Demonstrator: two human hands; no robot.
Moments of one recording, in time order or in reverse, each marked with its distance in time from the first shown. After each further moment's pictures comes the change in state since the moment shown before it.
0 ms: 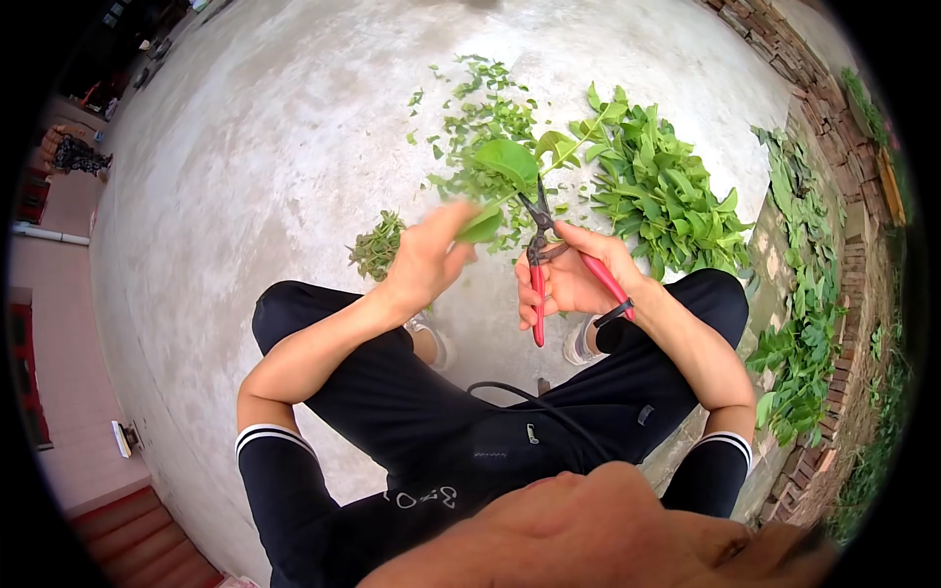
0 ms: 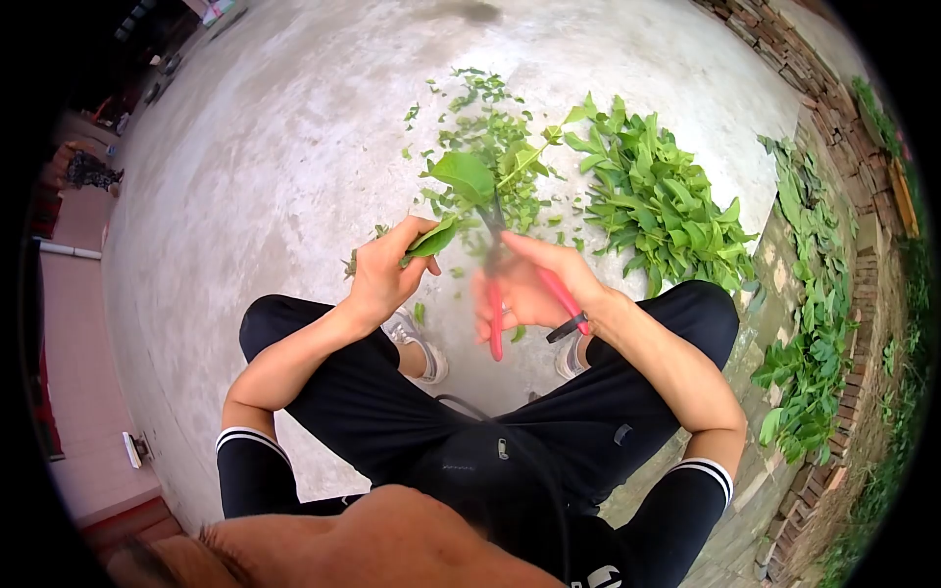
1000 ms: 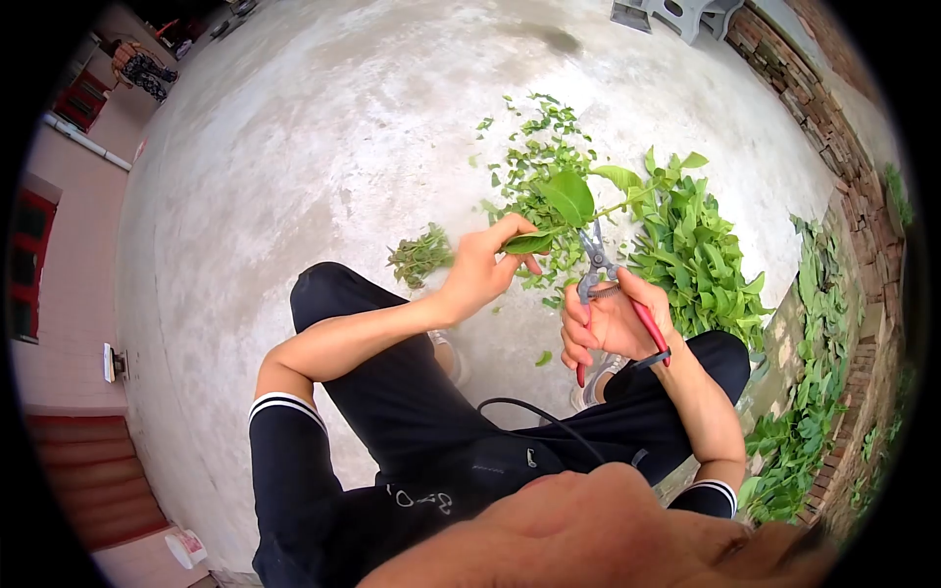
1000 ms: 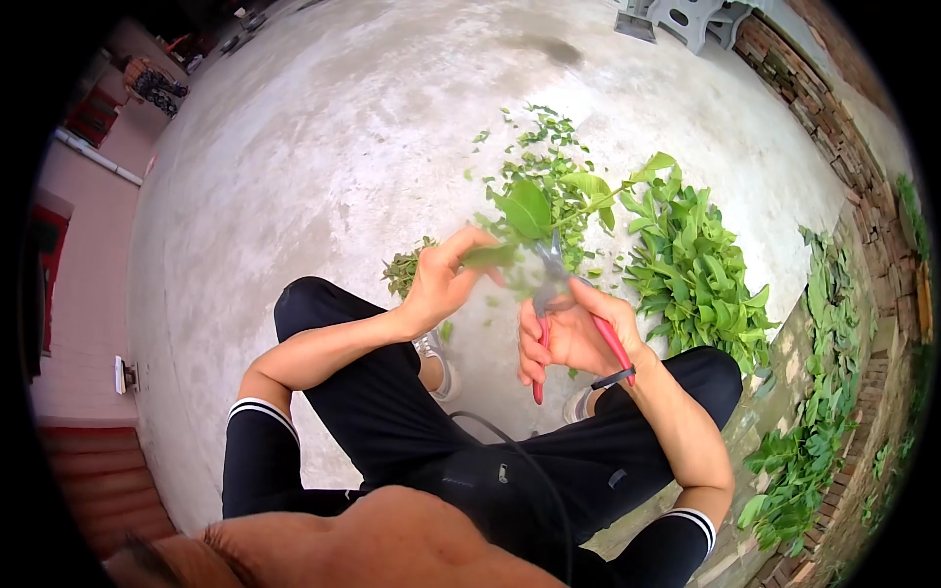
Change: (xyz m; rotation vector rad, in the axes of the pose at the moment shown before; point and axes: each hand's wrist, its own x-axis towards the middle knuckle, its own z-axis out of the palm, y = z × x) left_hand 0.007 0.013 -0.002 -0.315 0.128 -0.041; right_hand 0.001 -0.011 0.018 -0.160 -0.188 0.008
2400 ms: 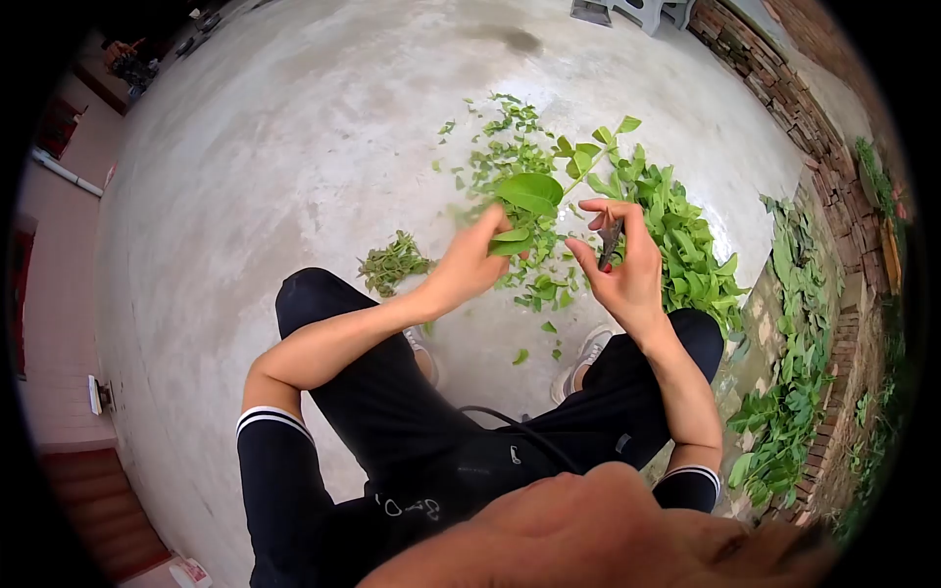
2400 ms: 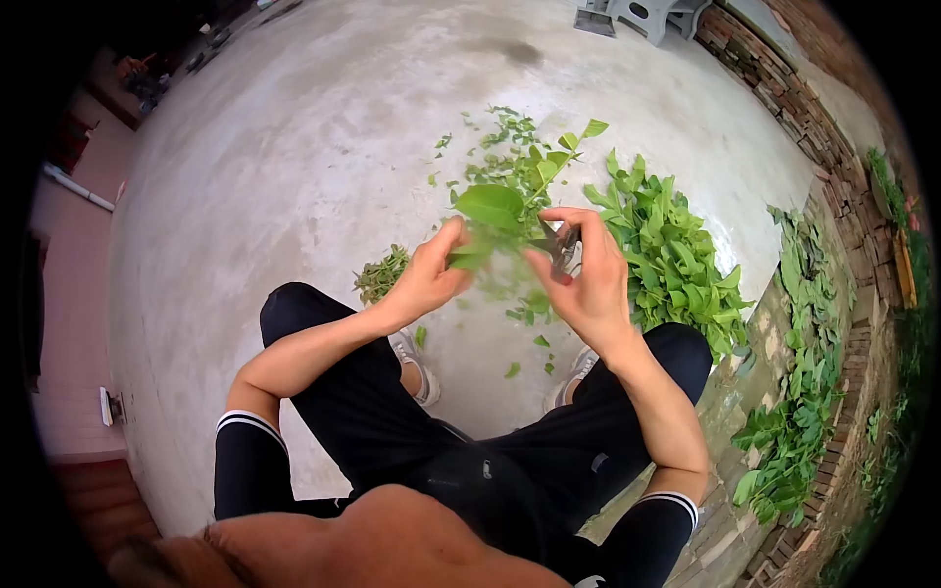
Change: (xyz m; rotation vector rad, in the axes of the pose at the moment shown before) left_hand 0.020 0.003 0.012 -0.036 -0.197 -0.173; right_hand -0.003 -0.030 0.018 -1.807 1.002 -0.803
